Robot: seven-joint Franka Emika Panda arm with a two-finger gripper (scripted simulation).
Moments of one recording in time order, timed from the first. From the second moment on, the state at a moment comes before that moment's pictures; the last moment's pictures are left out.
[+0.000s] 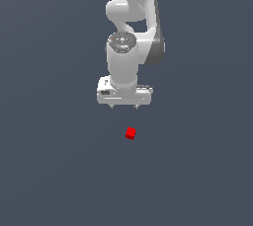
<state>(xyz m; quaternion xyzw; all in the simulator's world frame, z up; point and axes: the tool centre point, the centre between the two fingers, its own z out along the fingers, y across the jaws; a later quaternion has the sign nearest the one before) -0.009 -0.009 0.168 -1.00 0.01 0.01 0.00</state>
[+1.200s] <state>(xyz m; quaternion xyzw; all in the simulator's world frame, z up) 0.026 0.014 0.061 -0.99 0.11 0.00 0.00</state>
